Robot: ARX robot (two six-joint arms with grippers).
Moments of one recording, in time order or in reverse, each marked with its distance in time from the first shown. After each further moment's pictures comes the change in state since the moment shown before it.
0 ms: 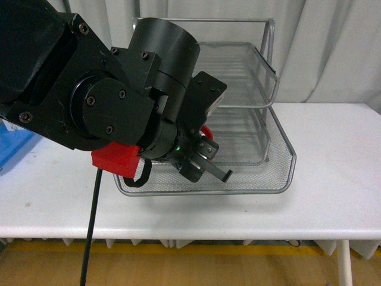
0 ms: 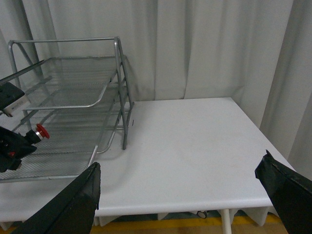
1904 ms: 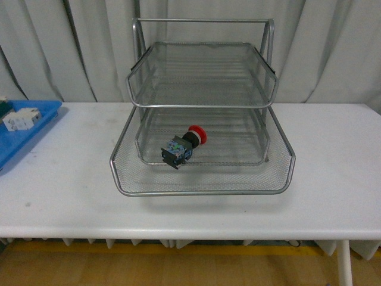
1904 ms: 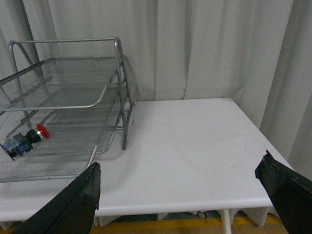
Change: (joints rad) left arm 0.493 -1.520 -1.172 0.323 0.180 -0.271; right arm 0.000 0.000 0.000 0.000 -0.002 0.000
